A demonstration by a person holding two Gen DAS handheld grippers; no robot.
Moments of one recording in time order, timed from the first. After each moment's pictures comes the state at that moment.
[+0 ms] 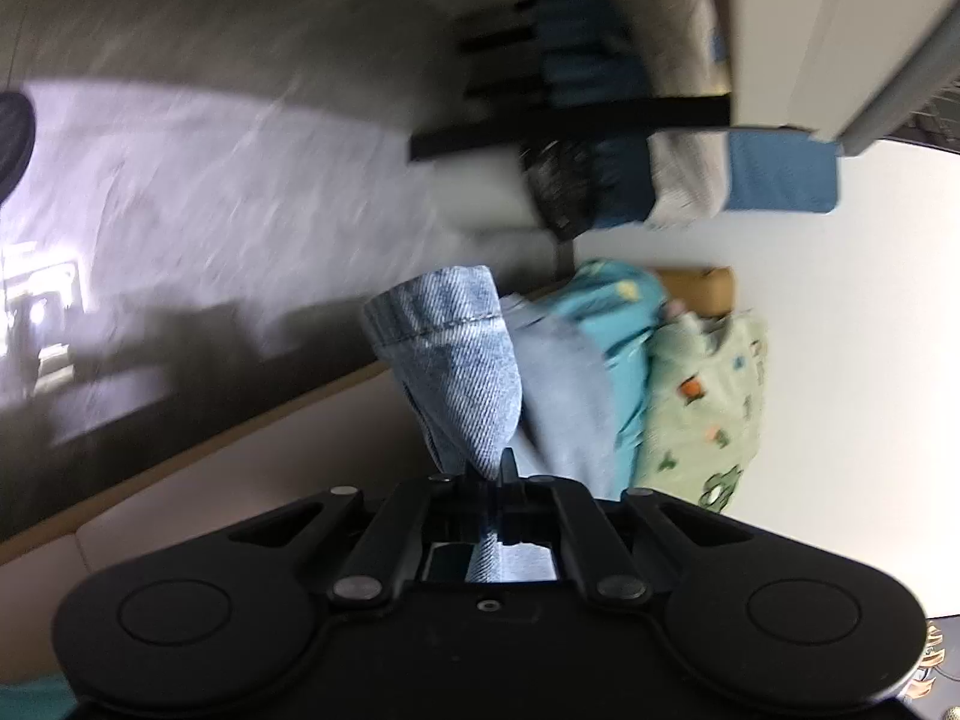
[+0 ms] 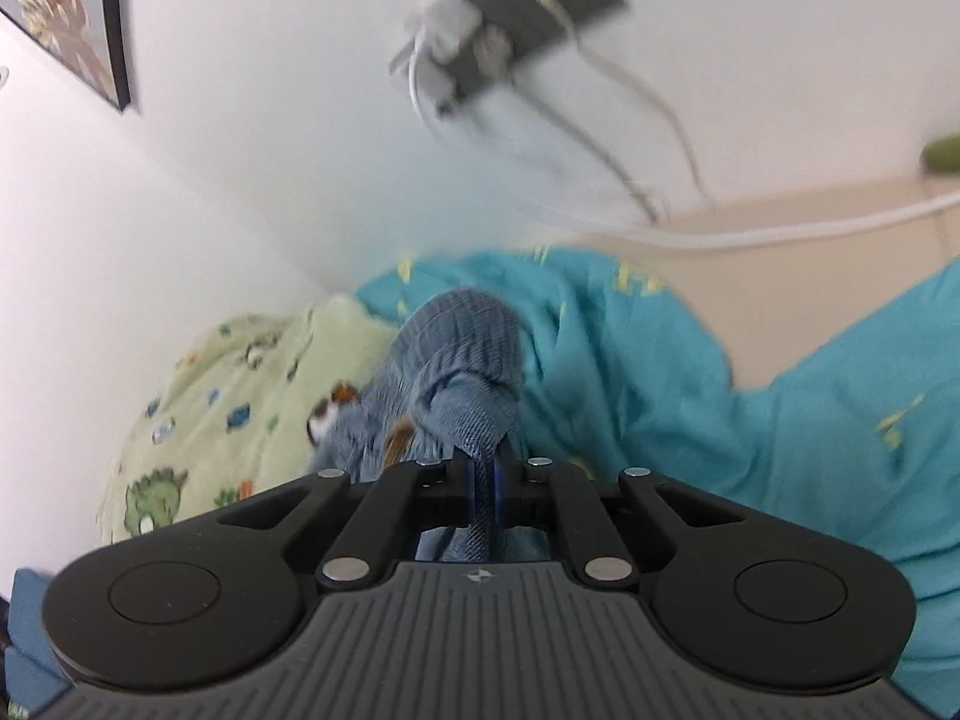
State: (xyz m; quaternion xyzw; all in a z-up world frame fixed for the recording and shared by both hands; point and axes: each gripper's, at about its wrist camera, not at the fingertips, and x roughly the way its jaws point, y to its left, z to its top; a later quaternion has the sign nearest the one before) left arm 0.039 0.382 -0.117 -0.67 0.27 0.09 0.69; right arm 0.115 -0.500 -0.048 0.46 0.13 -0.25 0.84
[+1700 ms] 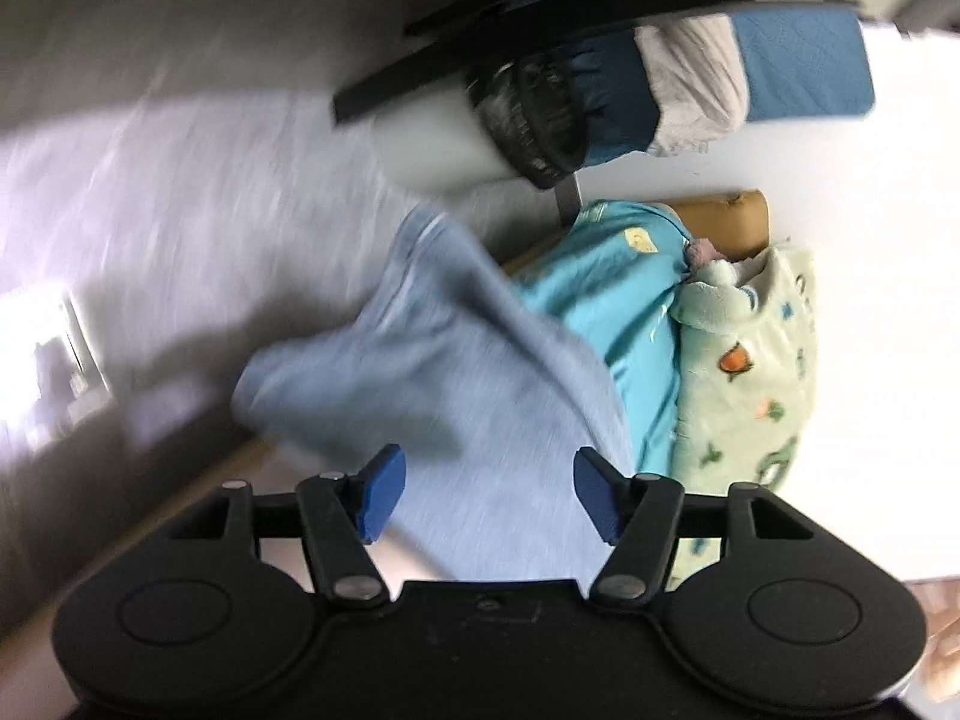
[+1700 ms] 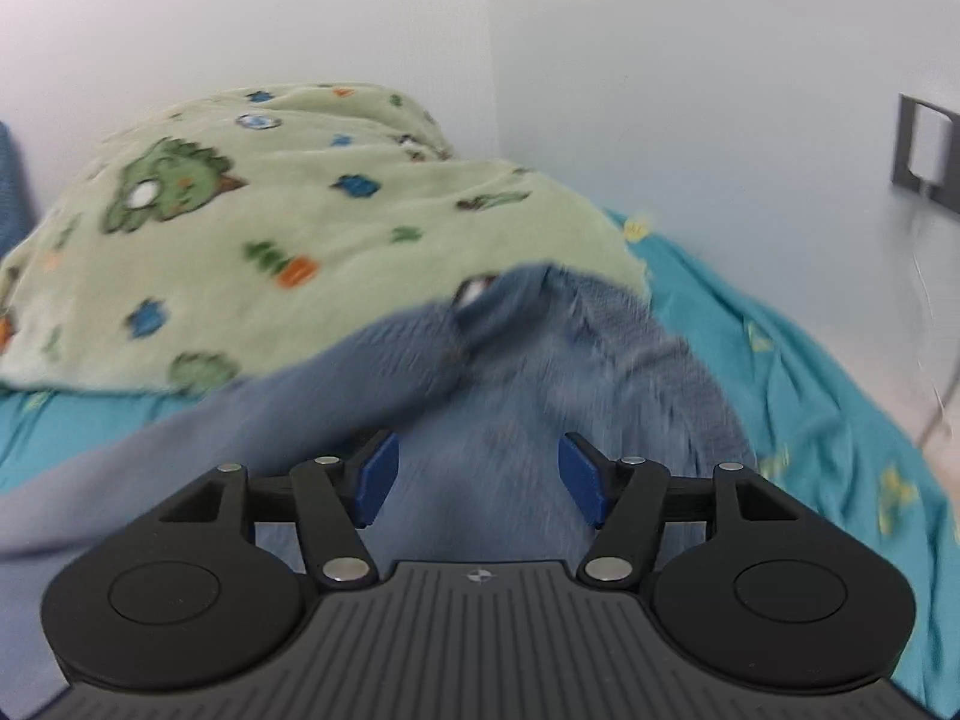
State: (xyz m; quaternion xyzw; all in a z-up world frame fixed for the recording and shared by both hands) left arm 0.217 0.380 -0.155 -0.64 0.35 0.05 0.69; right arm 0.321 -0.384 -0.065 0.09 0.27 -0.12 0.95
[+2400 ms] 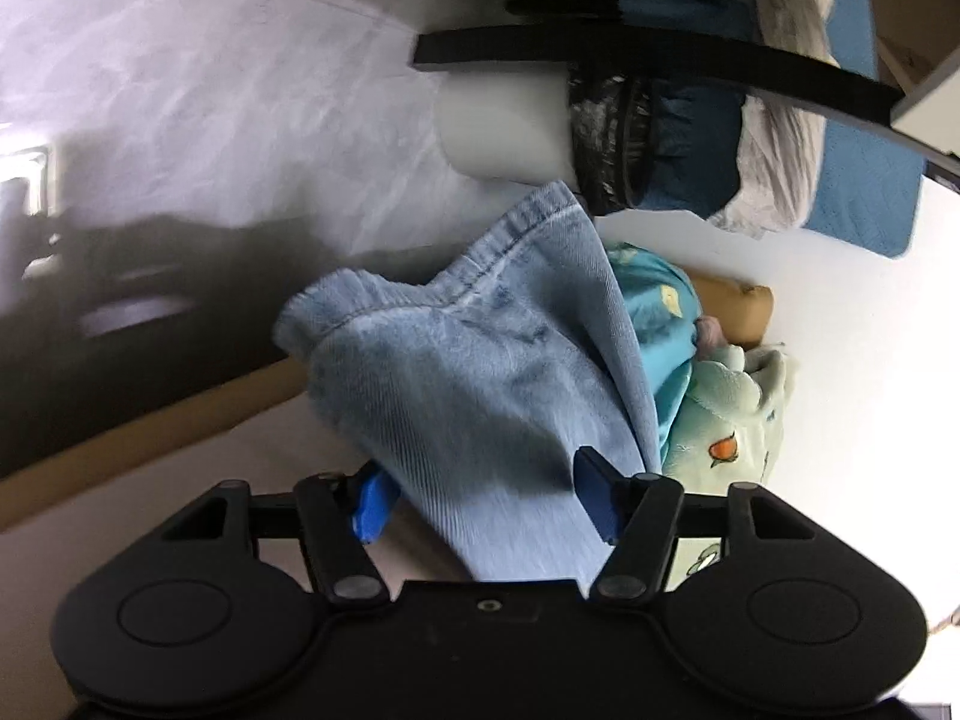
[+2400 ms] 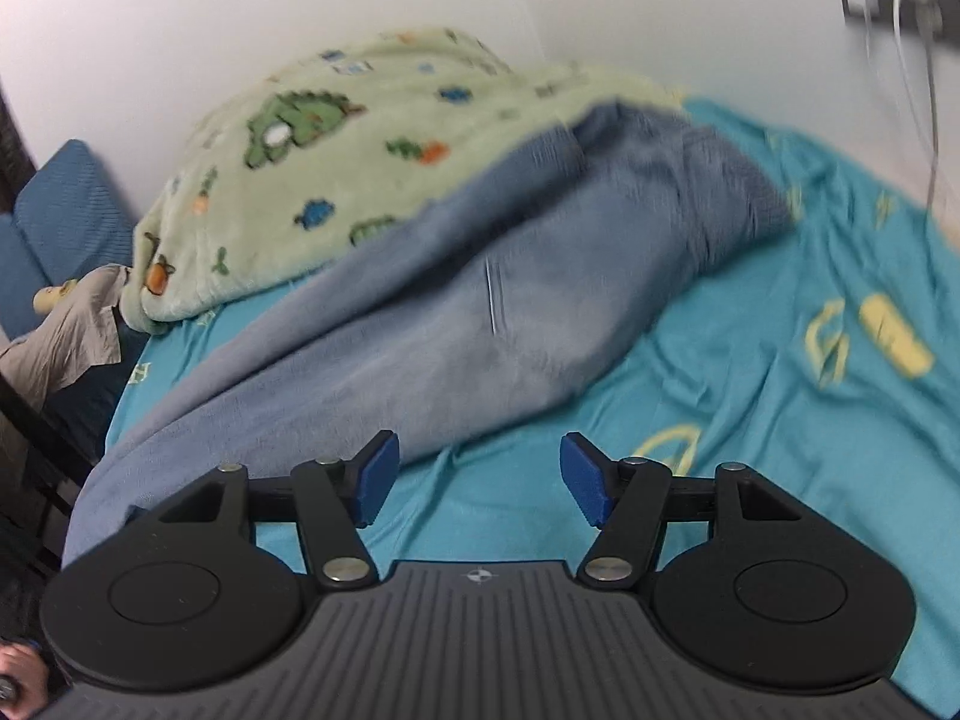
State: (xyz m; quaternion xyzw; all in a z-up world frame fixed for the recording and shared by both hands) left arm 0.241 0.369 -0.257 -0.74 0.29 0.06 0.60; right arm 0.206 -0.295 -0.072 0.22 0.32 -0.06 0.92
